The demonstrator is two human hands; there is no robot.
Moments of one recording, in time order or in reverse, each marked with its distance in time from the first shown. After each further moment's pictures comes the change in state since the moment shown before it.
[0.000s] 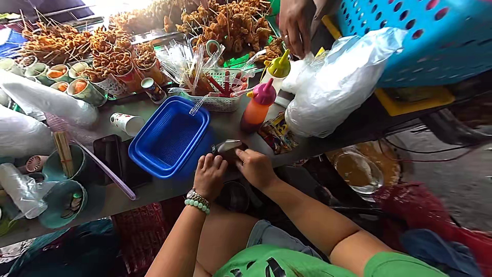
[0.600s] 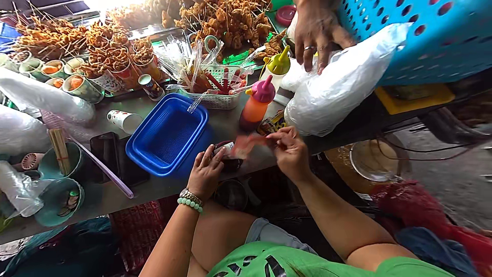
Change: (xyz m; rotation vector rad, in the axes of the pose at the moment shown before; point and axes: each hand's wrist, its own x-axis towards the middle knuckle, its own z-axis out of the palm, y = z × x) left_hand -0.008 -0.015 0.002 -0.115 -0.050 0.078; right_hand 0.002 0.048 -0.064 0.509 0.266 0.104
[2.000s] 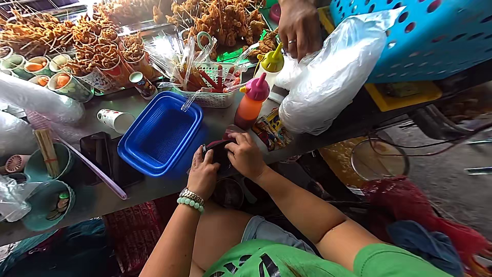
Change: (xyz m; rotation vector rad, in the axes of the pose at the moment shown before) left_hand 0.025 0.018 -0.024 -0.144 -0.538 -0.374; right_hand -0.003 -0.005 0.081 -0.454 -0.359 -0.112
